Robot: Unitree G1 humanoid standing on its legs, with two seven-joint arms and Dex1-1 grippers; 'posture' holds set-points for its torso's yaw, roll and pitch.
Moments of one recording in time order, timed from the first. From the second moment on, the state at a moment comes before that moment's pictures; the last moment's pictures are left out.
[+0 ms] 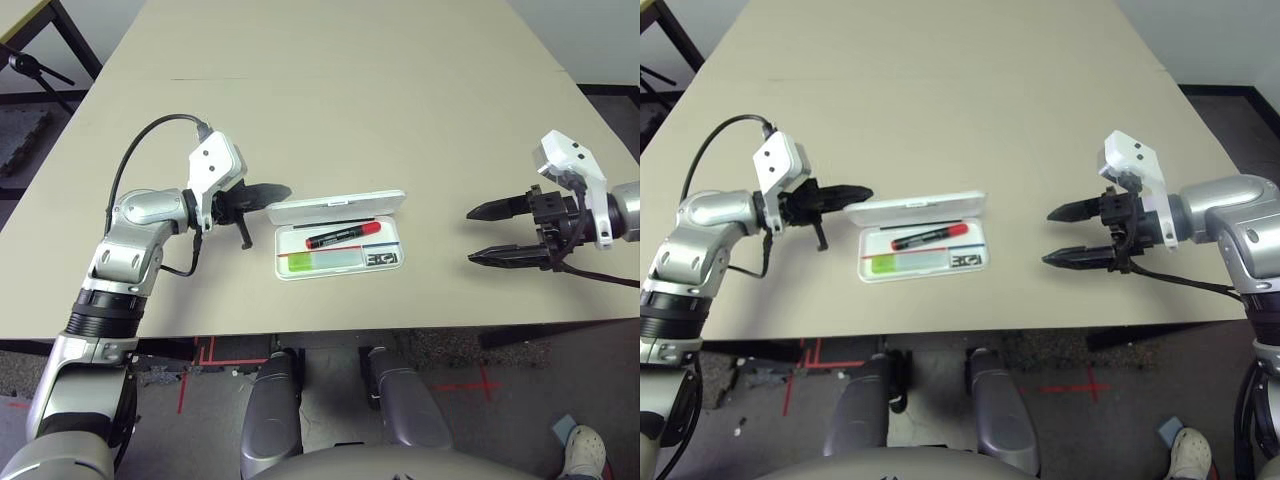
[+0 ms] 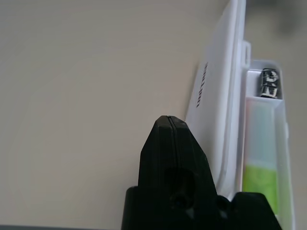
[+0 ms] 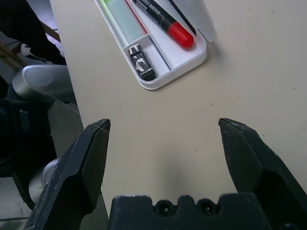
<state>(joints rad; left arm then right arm) -0.51 0.67 -0.07 0.01 -0.25 0.20 -1.07 -0.48 -1.01 0.03 -0.01 0.43 0.64 1.43</state>
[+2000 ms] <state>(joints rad) -0.51 0.46 0.21 0.31 -0.21 0.06 -0.46 -0.59 -0.41 -0.33 0.41 0.38 0.28 0.50</state>
